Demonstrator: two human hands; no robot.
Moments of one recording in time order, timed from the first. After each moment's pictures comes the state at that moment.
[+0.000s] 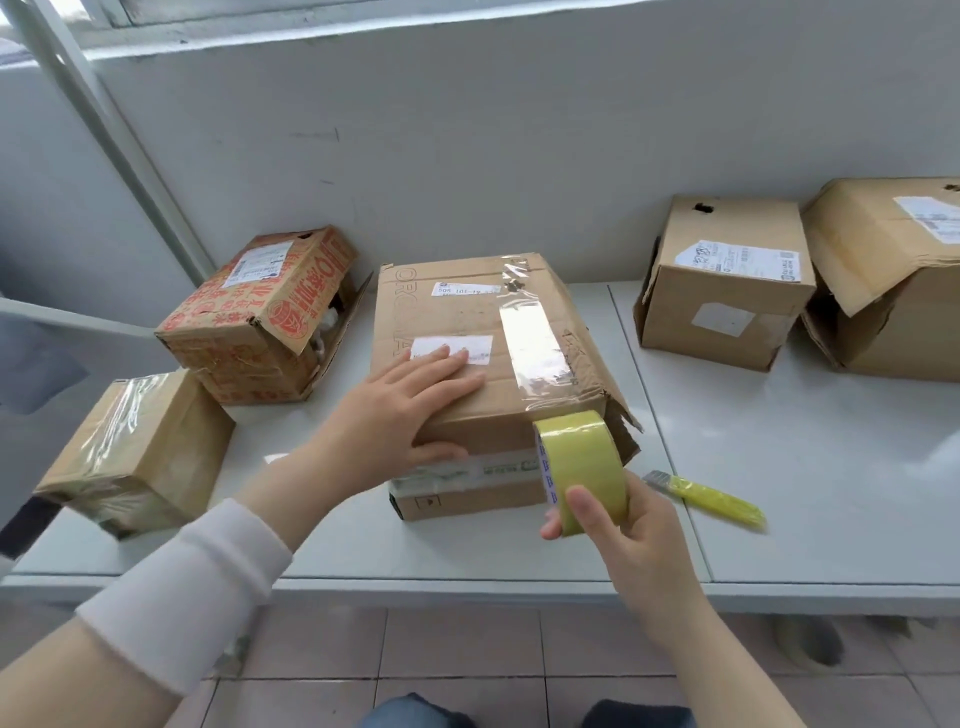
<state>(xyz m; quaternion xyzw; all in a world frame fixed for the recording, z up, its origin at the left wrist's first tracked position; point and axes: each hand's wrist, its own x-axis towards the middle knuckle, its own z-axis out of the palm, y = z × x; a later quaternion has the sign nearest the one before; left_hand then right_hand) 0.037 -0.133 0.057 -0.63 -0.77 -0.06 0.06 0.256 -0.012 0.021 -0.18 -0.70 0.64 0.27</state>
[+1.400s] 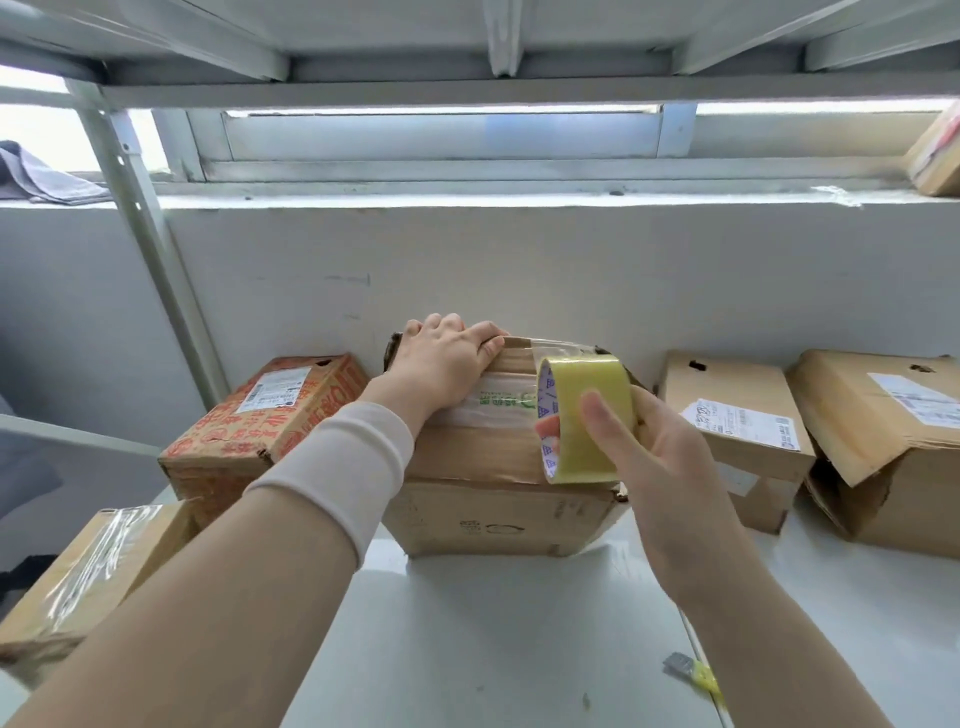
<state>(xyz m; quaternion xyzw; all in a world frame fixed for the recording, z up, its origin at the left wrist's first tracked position) -0.037 -0.017 0.179 -0.42 -0.90 -0.06 0.10 0.177 0.022 0.163 -0.10 -0.69 0.62 0.36</state>
